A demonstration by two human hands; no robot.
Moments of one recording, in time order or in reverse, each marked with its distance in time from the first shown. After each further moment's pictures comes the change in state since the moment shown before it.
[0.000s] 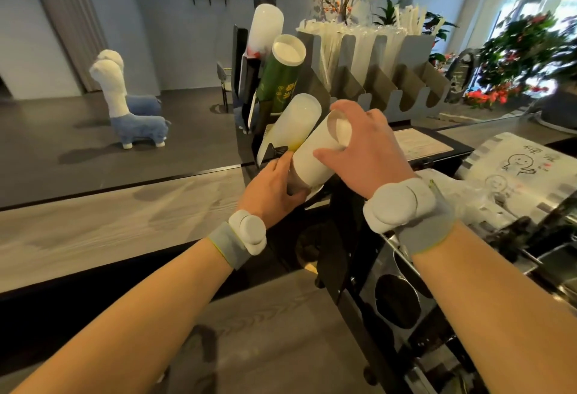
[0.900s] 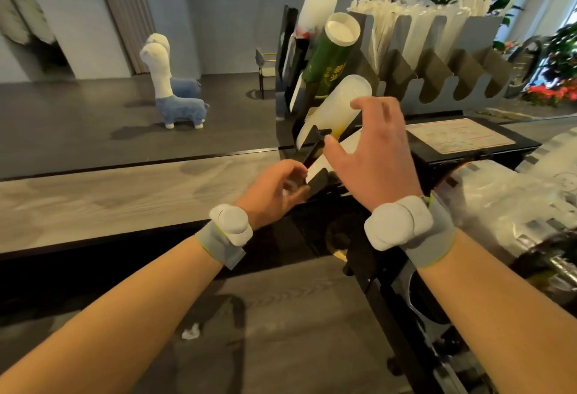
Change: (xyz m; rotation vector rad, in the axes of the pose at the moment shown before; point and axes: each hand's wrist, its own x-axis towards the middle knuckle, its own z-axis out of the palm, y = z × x) left_hand -0.058 -0.040 -0.044 -0.198 -0.134 -0.067; right_hand -0.026 -0.028 0.050 0.017 0.174 -0.172
